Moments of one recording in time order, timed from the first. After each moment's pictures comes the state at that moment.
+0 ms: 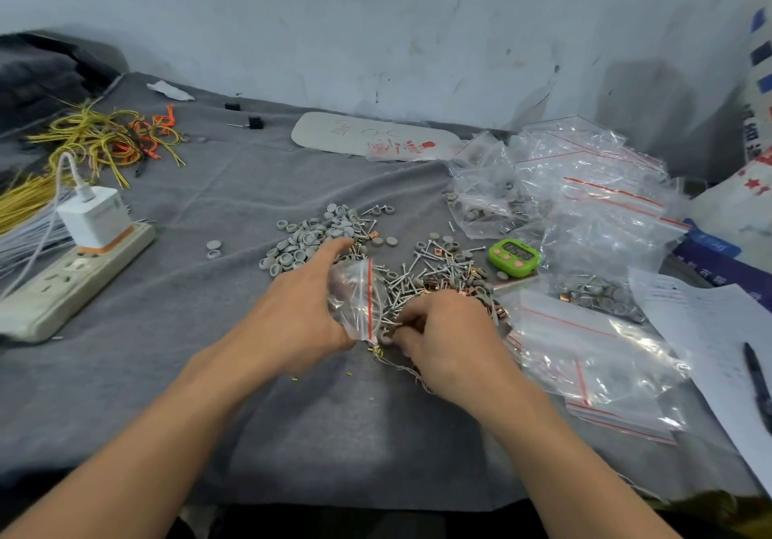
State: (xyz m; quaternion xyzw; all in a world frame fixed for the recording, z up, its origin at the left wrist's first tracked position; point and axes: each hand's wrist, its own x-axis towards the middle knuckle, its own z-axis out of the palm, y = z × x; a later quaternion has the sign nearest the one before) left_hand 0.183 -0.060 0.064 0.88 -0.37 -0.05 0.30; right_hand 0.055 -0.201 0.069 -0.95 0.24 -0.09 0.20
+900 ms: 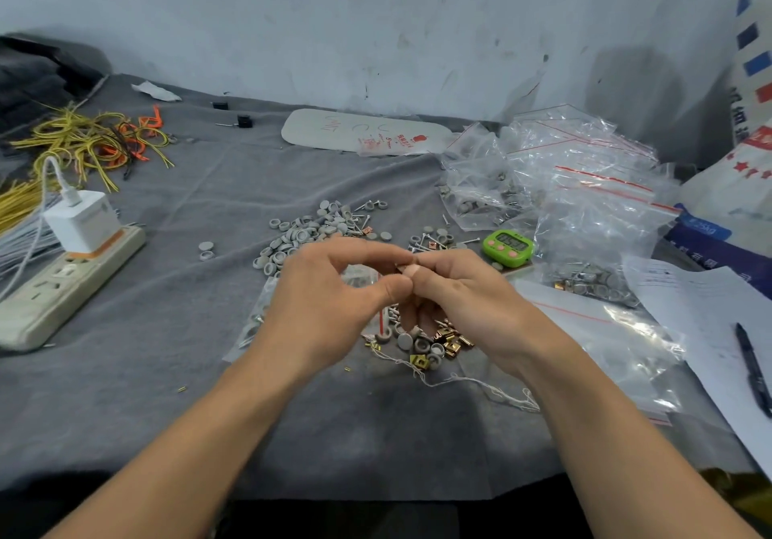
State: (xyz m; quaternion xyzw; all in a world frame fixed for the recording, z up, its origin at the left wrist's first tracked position) left_hand 0.152 -0.076 0.084 0.71 -0.42 -0.01 0.57; right_hand 0.052 -0.222 0.099 -0.81 0.09 -0.08 0.57
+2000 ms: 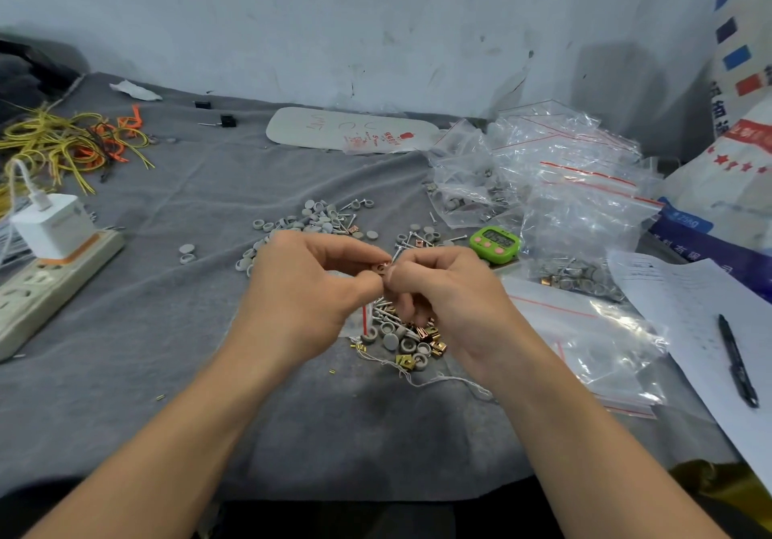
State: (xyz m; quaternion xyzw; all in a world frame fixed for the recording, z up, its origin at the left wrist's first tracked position) left_hand 0.142 -0.079 0.100 0.73 -0.36 -0.03 0.58; right_hand 0.050 -0.208 0.100 -0.73 0.16 -0.16 0.64
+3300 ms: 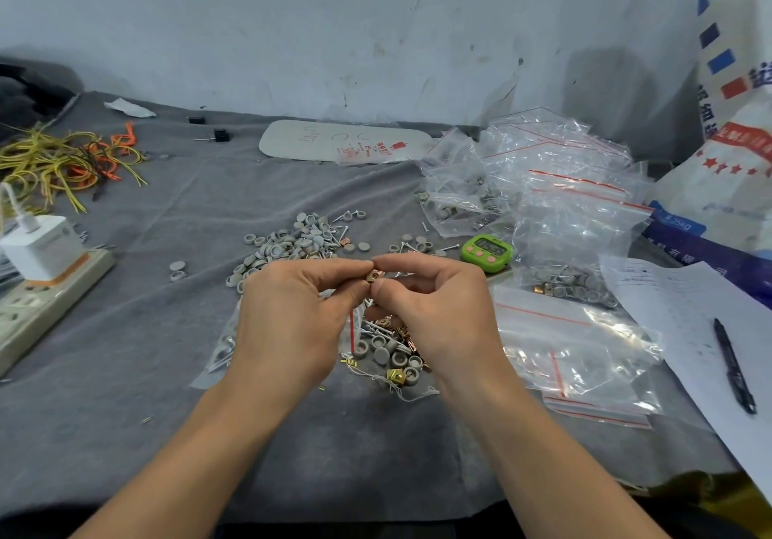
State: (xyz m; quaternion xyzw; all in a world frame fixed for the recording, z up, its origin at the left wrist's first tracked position) left_hand 0.138 -0.087 0.088 0.76 -0.35 0.07 0.55; right_hand 0.053 -0.200 0.088 -0.67 0.21 -0.30 0.64
